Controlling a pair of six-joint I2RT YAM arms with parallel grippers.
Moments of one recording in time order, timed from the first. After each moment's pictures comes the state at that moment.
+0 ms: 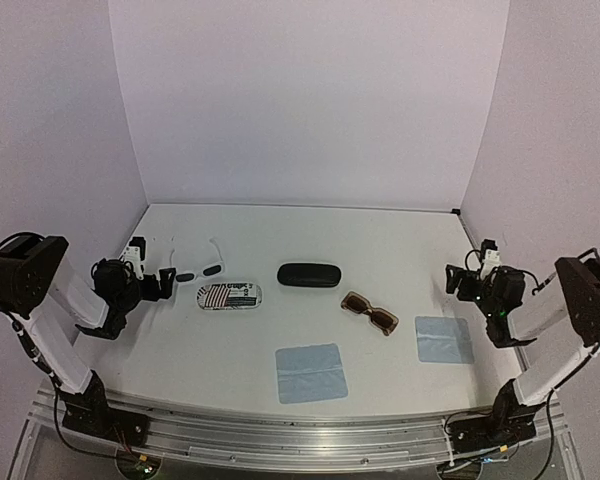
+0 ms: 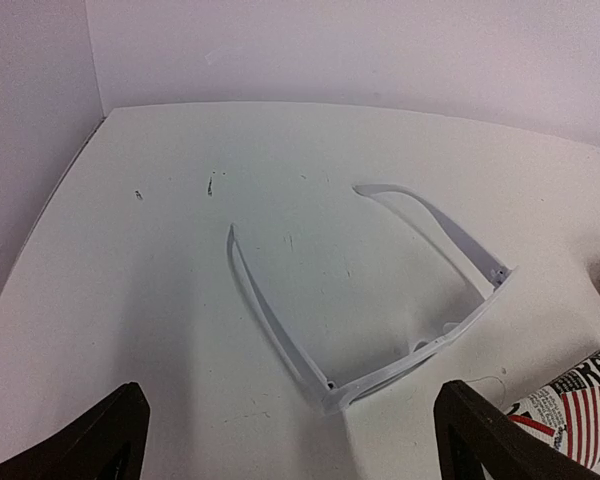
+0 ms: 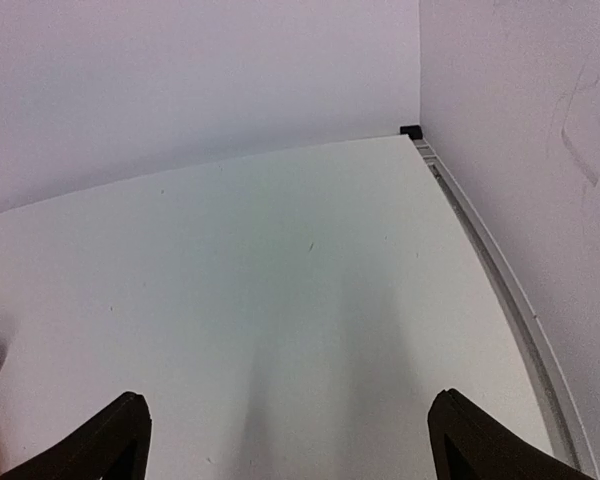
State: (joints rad) left arm -0.08 1.68 0.32 1.06 0.11 -0.05; right arm -0.04 1.57 0.28 1.03 -0.06 0.14
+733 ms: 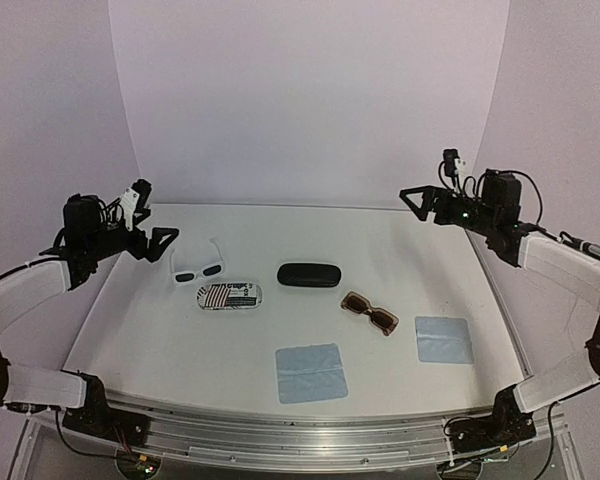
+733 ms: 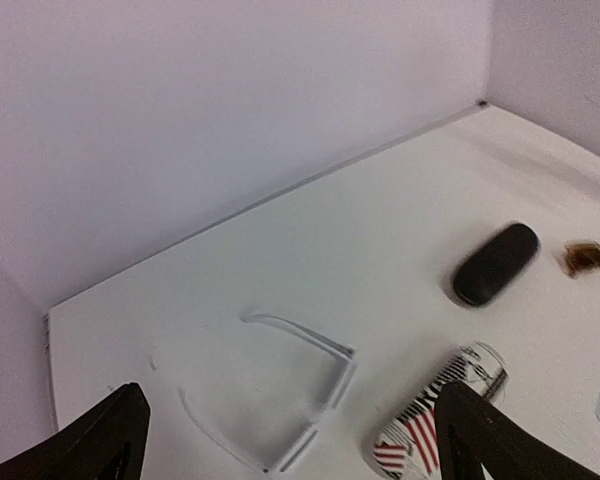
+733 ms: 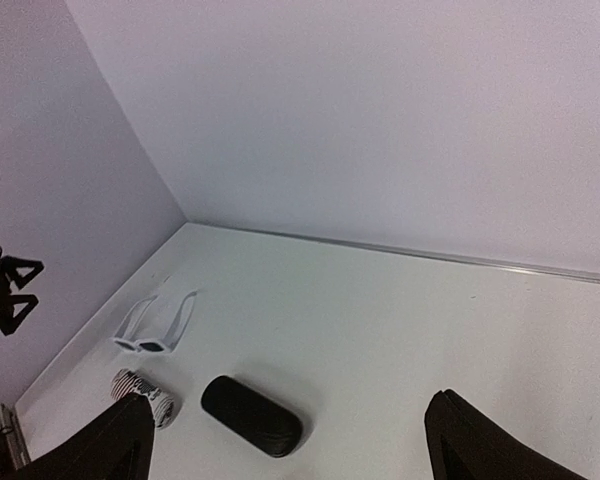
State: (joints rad) left arm -0.08 1.16 0.66 0.24 0.38 0.21; right arm 0.16 1.35 0.97 0.19 -0.49 0.27
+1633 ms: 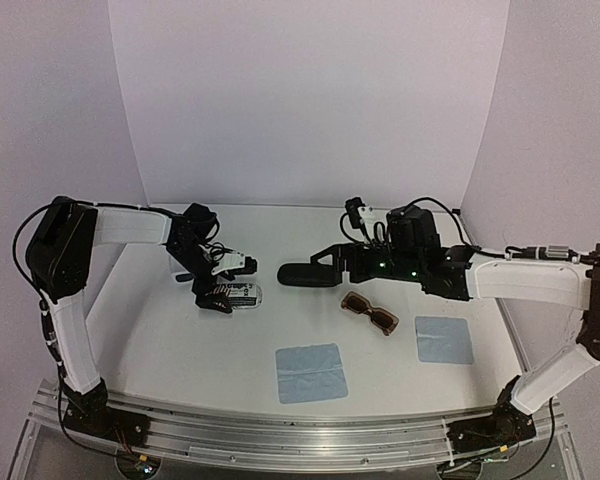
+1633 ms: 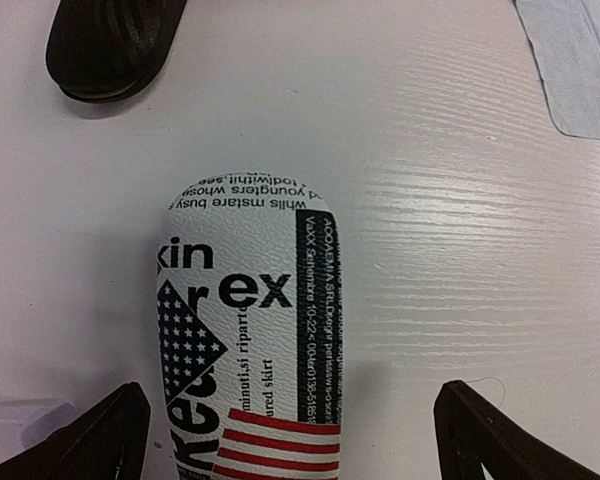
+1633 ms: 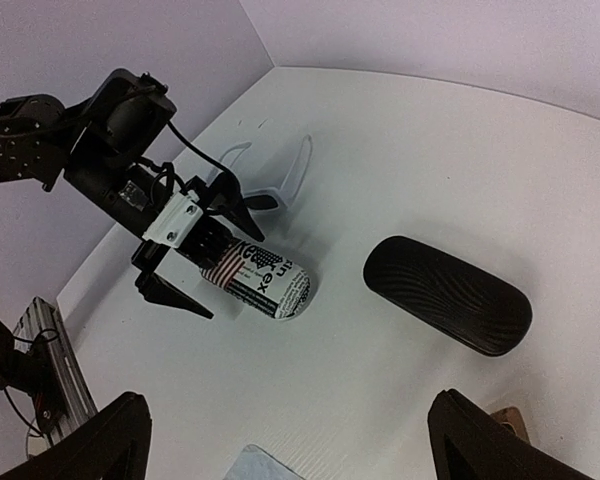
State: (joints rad) left arm -0.46 1.92 1.30 -0.63 0.42 1.02; right arm 0.79 1.49 0.97 0.09 -0.11 0.39
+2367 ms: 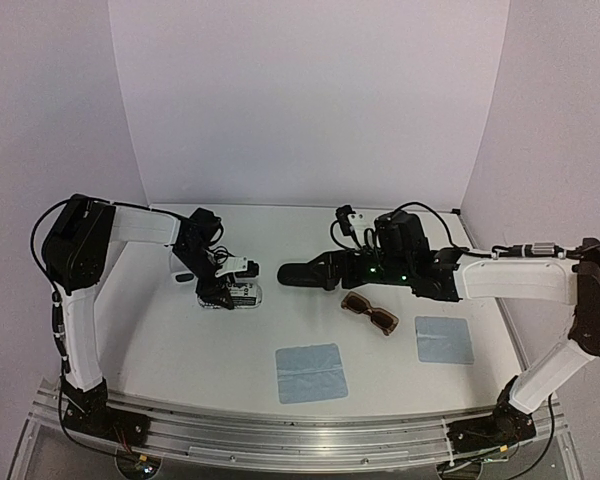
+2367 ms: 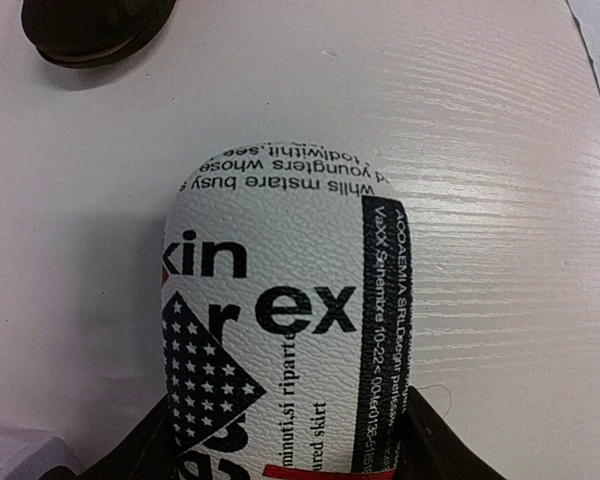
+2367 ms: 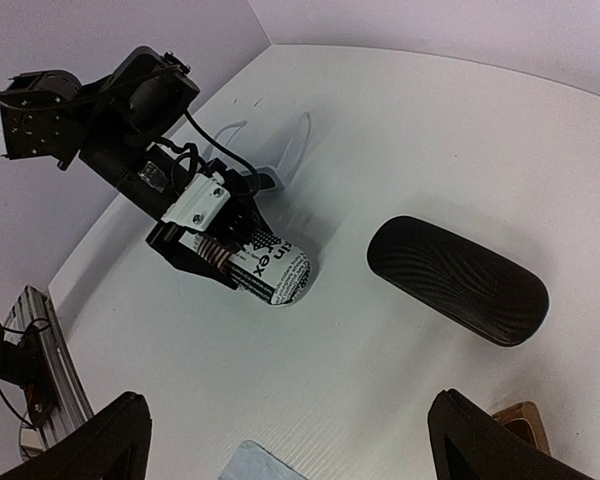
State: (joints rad) left arm -0.44 2.04 1.37 -0.62 0.42 1.05; right arm 0.82 1.55 0.99 0.09 -0.11 0.40
